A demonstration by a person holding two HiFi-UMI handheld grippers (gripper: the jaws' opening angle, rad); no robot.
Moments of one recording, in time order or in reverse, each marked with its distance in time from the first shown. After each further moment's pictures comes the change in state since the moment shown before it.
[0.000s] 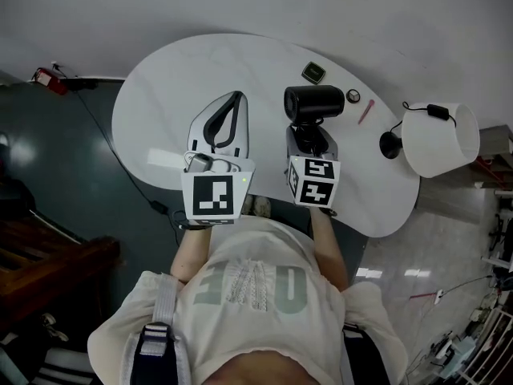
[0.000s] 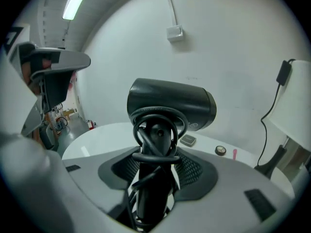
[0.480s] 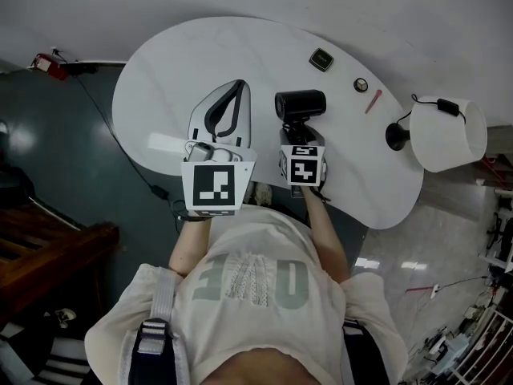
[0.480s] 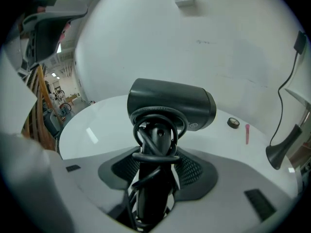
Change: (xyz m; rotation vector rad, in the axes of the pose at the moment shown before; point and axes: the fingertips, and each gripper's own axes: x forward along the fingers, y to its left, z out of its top) left arm -0.008 0.006 -0.015 0.011 0.048 -0.001; right arm 0.044 0.018 -0.096 -0.043 0.260 0.036
